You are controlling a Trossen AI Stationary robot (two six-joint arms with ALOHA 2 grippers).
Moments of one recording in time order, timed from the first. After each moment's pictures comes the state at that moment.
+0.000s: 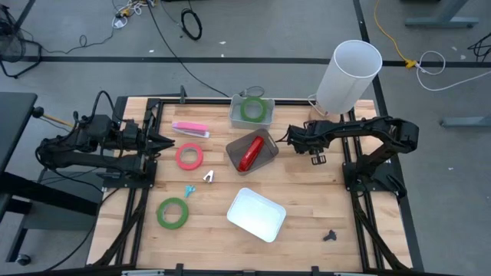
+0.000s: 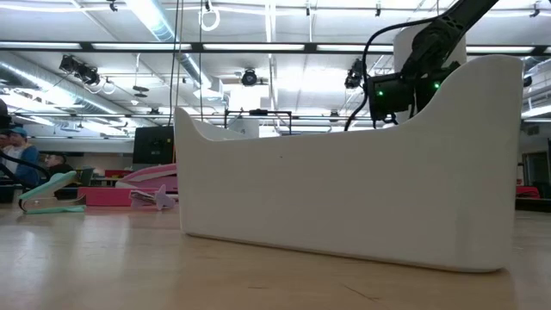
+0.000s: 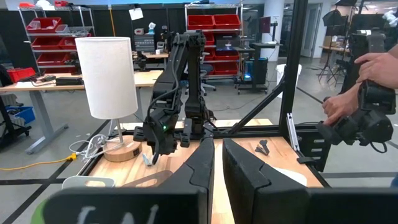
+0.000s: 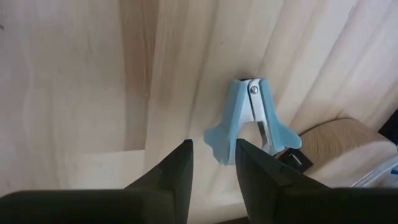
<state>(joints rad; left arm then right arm) 0.00 0.39 0.79 -0.39 0.00 0.02 -0.36 1.54 0.80 -0.86 0.38 -0.53</state>
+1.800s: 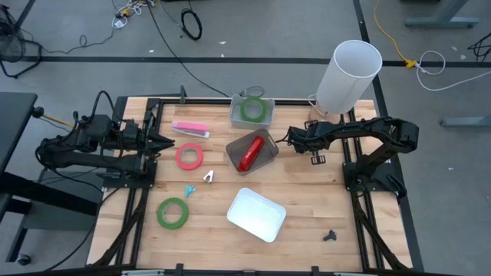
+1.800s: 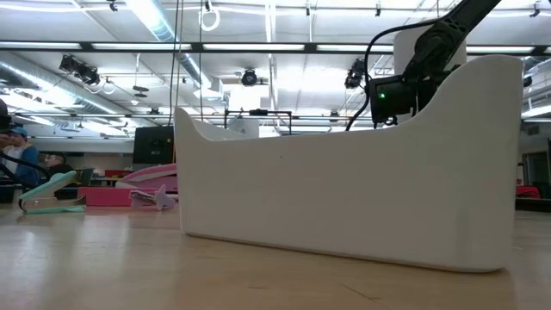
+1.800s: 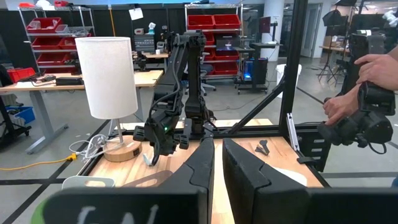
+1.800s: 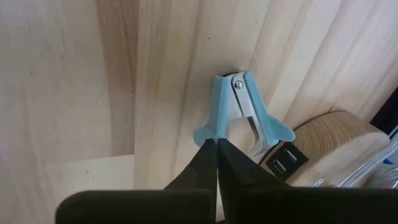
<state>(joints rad) 0.00 0.39 0.79 -0.39 0.00 0.02 -0.36 1.54 0.77 -0.83 0.43 -0.50</state>
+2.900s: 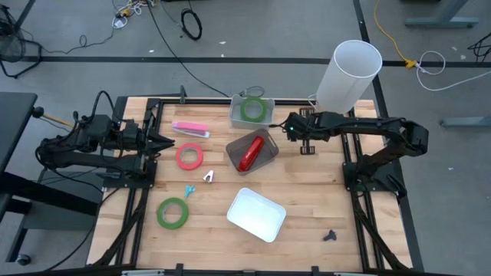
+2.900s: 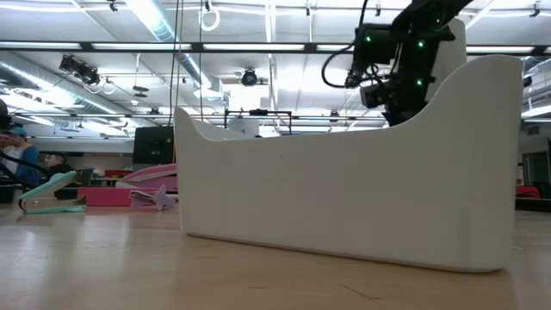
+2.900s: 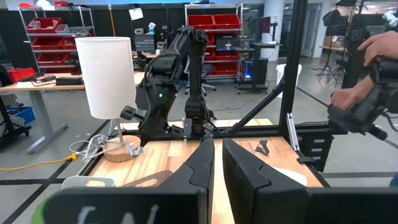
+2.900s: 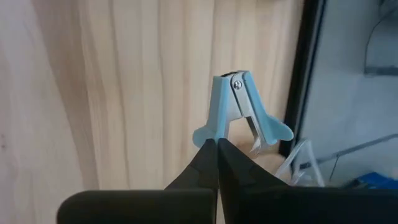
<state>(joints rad) 0.00 0.39 0.79 -0.39 0.00 0.02 -0.33 1.44 0.99 -0.85 0.43 -0.46</state>
